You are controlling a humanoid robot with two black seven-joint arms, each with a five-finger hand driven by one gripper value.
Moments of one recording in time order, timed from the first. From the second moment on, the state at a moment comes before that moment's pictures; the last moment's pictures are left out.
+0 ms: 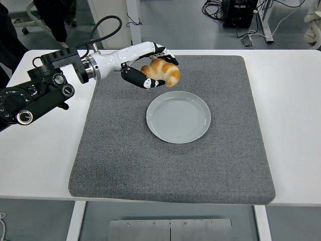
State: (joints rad) left arm -1.11 0.39 -0.37 -1.06 1.21 -0.14 -0.35; right arm -0.09 0.00 0.01 0.13 -0.10 0.03 0.41
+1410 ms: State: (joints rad) left arm -1.07 0.18 -0.12 -0.90 1.35 0.09 -0.34; right arm -0.09 0.00 0.01 0.13 -0.10 0.03 0.41
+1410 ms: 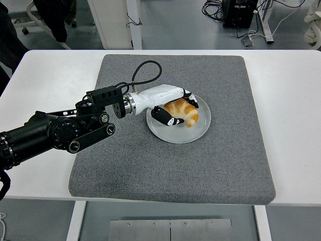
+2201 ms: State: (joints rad) left arm -1.05 0.17 -0.07 -0.86 1.35 0.15 -0.34; right arm -0.09 0.00 0.01 0.13 -0.10 0.03 0.41
